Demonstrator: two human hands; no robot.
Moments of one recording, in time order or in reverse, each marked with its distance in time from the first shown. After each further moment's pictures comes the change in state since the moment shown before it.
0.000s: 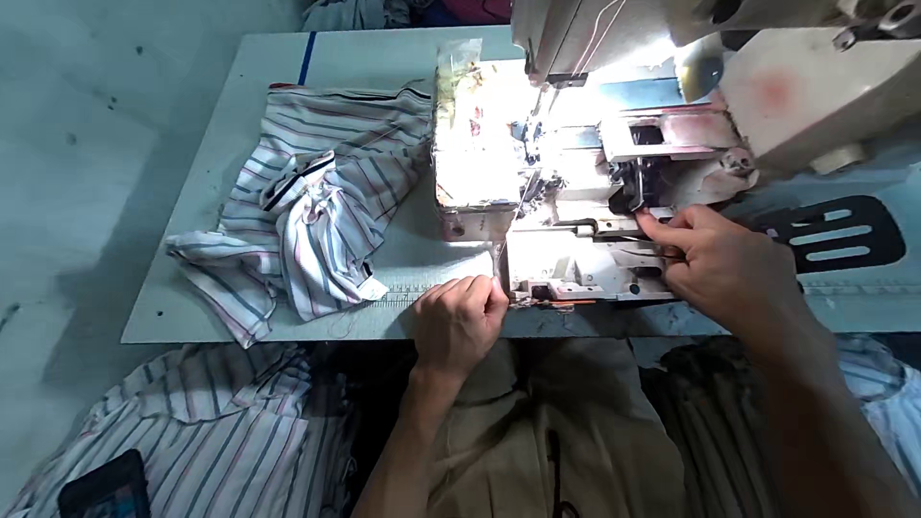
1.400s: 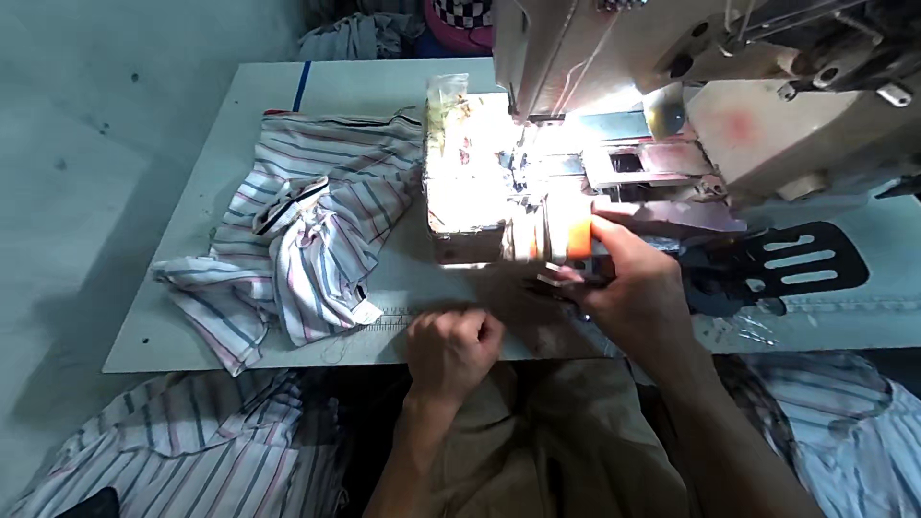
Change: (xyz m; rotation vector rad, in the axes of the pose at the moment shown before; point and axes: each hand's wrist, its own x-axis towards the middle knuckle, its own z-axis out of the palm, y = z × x) left_hand -0.001 -0.001 -0.005 -0.007 0.008 0.008; right_hand 0.002 -0.067 0.019 0.342 0.351 -0.198
